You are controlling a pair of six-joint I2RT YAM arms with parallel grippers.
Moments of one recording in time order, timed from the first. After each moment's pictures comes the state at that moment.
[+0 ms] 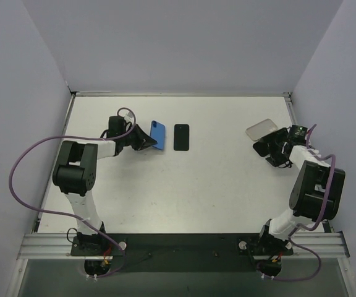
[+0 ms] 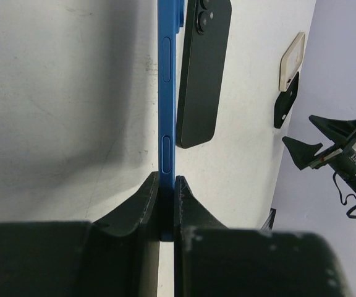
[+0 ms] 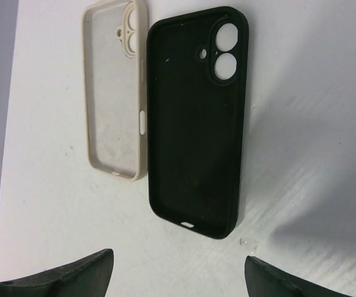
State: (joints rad) left arm -0.17 1.91 1.03 0.22 0.61 -0.85; right arm -0.31 1.64 0.88 -0.18 -0.20 0.88
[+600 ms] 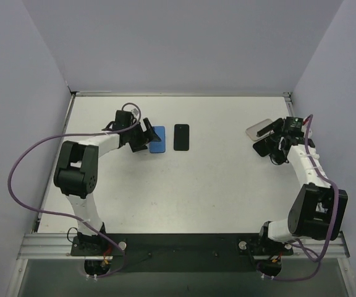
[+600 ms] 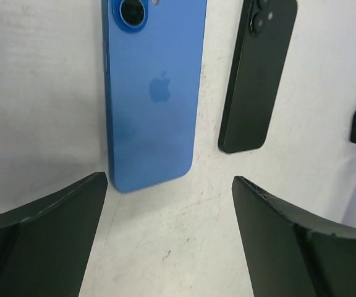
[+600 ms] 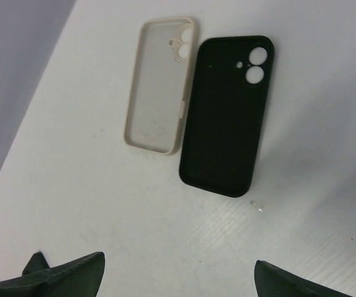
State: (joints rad) left arm -0.22 1.93 1.18 -0.06 0.42 -0.70; right arm -0.20 1.42 0.92 -0.40 -0.03 0.83
